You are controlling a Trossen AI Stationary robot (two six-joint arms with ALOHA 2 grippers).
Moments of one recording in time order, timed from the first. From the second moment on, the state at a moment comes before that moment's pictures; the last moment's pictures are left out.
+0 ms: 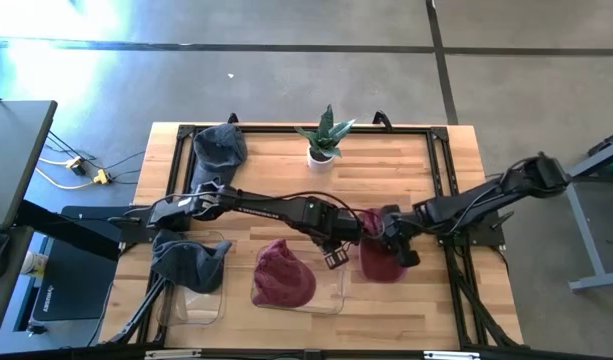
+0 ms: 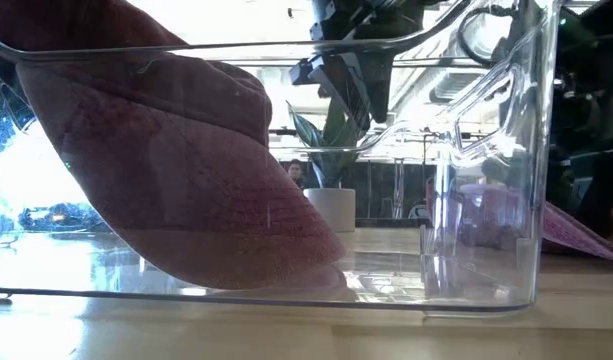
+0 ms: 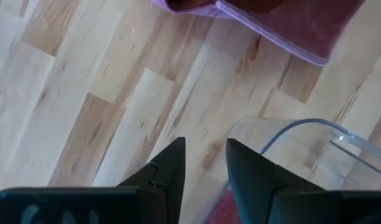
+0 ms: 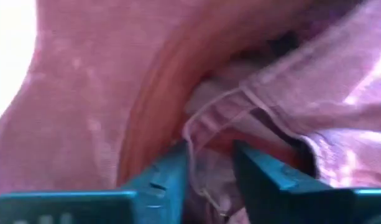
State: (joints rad) left arm -0.17 2.28 2.29 -1.25 -0.12 -0.61; right arm 0.20 1.19 0.41 -0.32 -0.06 0.01
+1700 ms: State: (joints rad) left arm -0.16 2.28 2.29 -1.26 -0.18 -0.60; right arm 0.27 1.18 0.38 -0.31 -0.02 -0.11
